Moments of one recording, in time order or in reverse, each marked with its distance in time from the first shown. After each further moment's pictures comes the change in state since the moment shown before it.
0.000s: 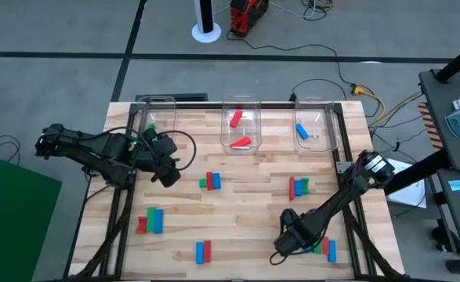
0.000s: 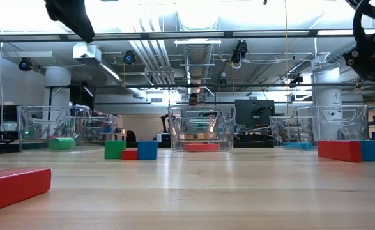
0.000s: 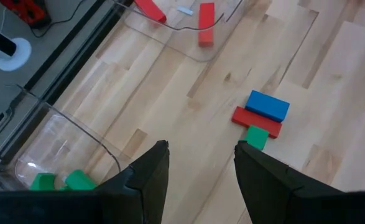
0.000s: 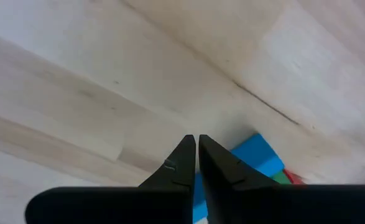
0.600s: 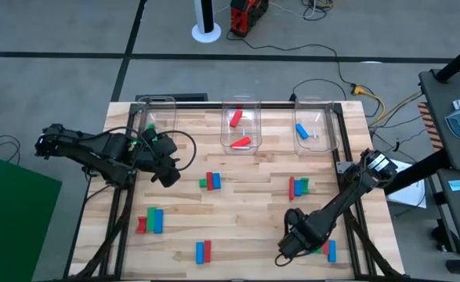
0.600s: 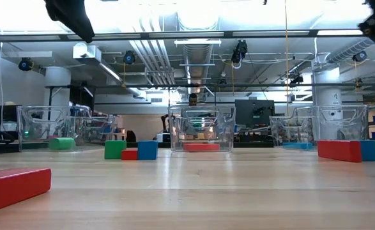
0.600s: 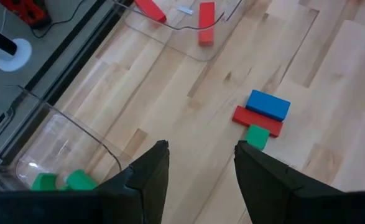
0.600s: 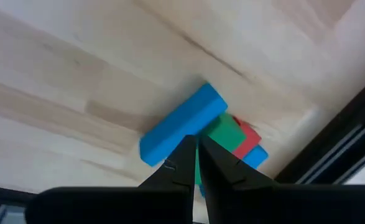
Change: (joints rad) left arm 0.000 0.000 0.000 -0.003 0.000 0.005; right arm 0.025 -0.026 0.103 -0.227 -0.078 0.025
